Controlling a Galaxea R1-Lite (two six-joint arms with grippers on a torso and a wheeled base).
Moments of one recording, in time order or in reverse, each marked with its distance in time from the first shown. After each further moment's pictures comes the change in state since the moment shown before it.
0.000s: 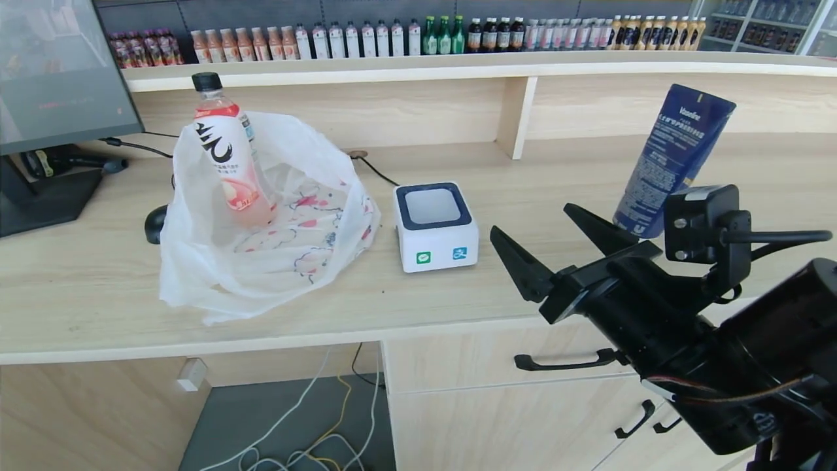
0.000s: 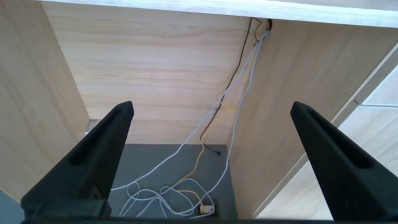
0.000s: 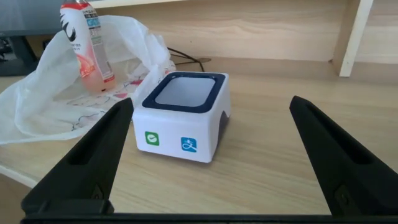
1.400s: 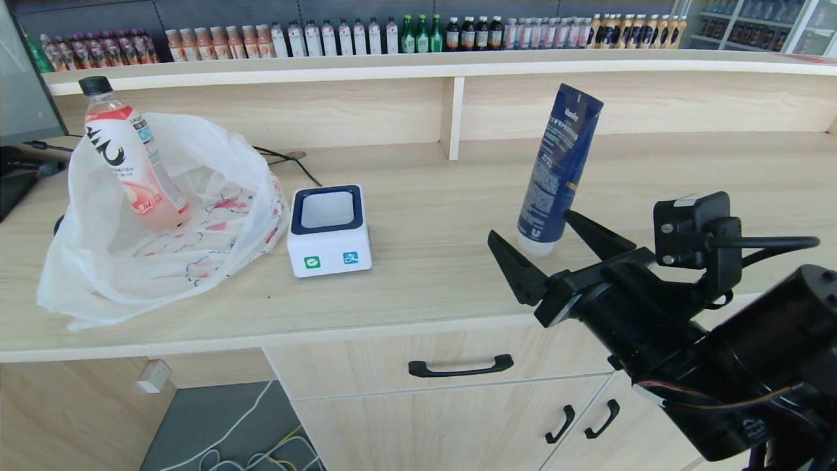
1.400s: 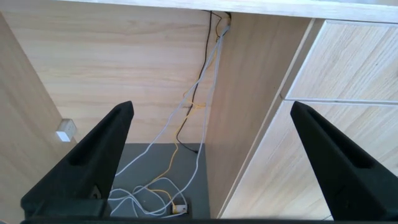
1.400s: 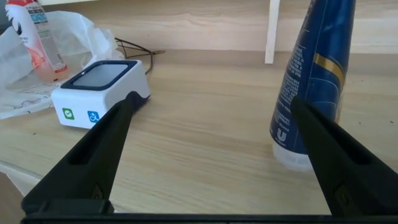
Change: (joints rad) left arm 0.000 0.000 0.000 0.000 0.000 0.009; right arm 0.017 0.011 0.004 0.000 -0.059 0.002
